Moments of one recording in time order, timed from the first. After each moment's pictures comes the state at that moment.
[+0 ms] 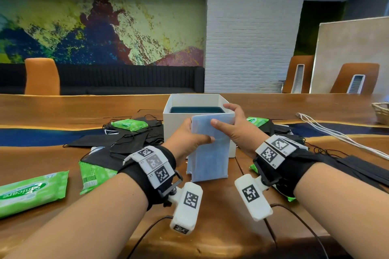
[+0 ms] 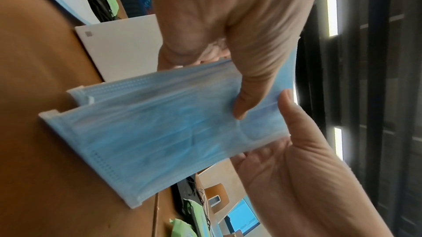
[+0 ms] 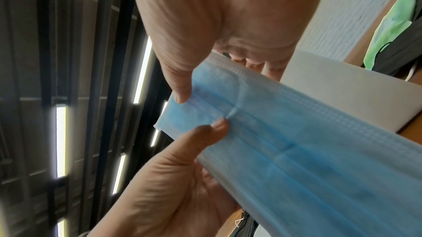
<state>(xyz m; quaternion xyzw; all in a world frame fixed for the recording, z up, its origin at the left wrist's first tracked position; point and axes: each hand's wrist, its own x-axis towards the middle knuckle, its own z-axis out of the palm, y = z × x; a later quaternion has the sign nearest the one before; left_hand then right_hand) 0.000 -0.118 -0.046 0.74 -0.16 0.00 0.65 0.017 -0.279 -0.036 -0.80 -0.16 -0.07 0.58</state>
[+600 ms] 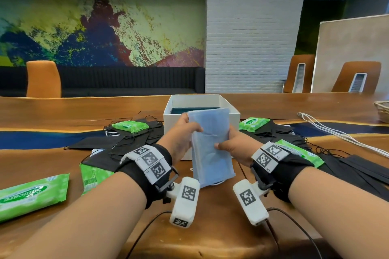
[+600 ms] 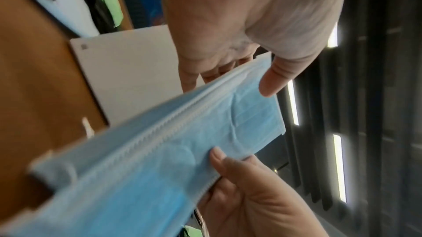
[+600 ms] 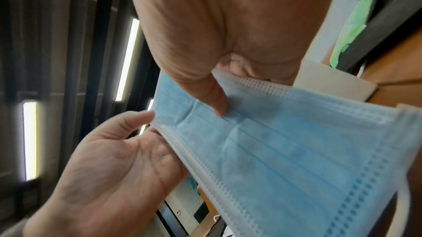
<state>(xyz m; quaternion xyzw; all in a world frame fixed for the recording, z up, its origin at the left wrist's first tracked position) 0.002 -0.113 -0.035 0.69 -0.11 0.00 0.72 0.037 -0.276 -0.065 -0.80 -0.12 0.03 0.58</state>
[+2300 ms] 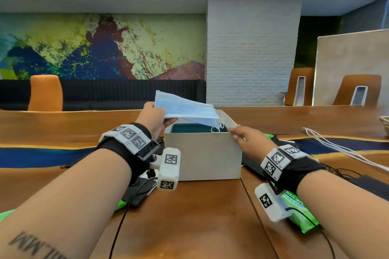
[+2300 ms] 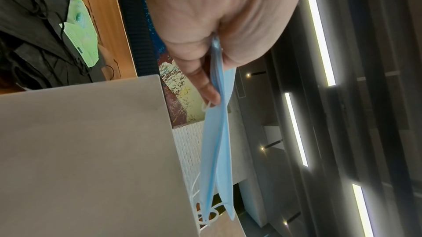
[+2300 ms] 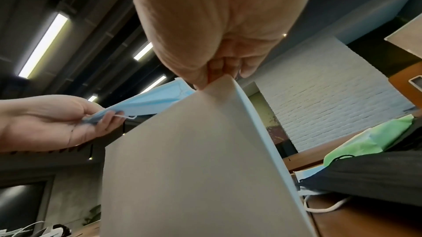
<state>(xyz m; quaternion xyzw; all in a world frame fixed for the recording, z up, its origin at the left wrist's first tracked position) 0.065 -0.061 0.028 0.61 0.04 0.15 0.78 0.058 -0.306 -0.022 -0.95 -0.14 -0.16 0.24</state>
